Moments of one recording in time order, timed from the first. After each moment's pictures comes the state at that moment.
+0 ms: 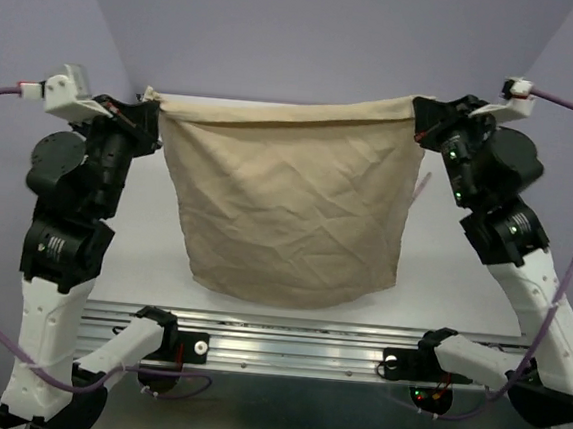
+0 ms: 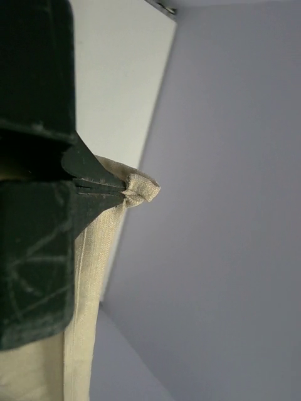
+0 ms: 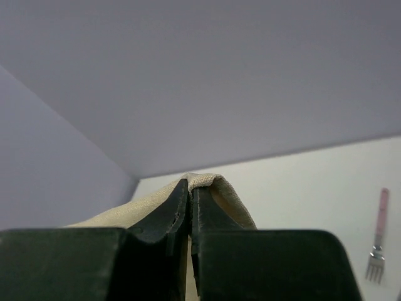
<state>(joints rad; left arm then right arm) -0.25 0.89 1.61 -0.53 -0.19 -0.45 0.51 1.05 1.51 -0.21 0.33 0.46</state>
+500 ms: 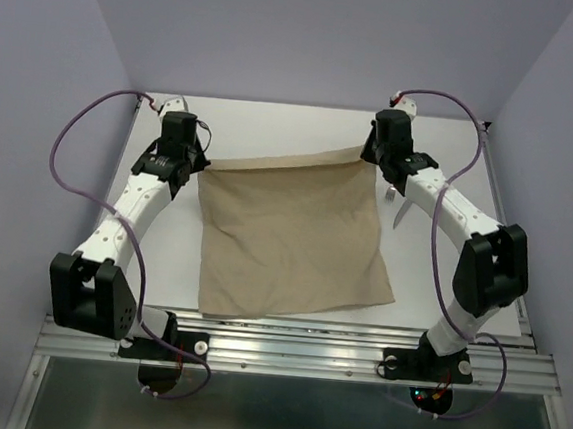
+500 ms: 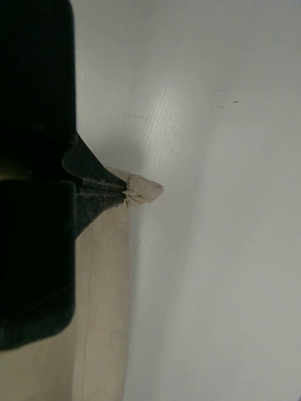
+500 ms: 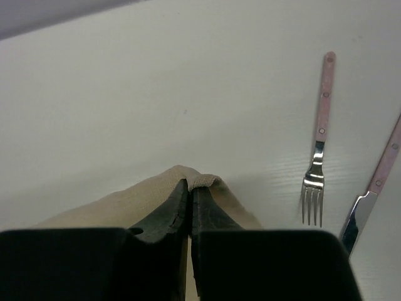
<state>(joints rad) -0.18 1.30 1.17 -0.47 -0.26 -0.45 0.41 1.66 1.41 -0.21 0.36 0.43</state>
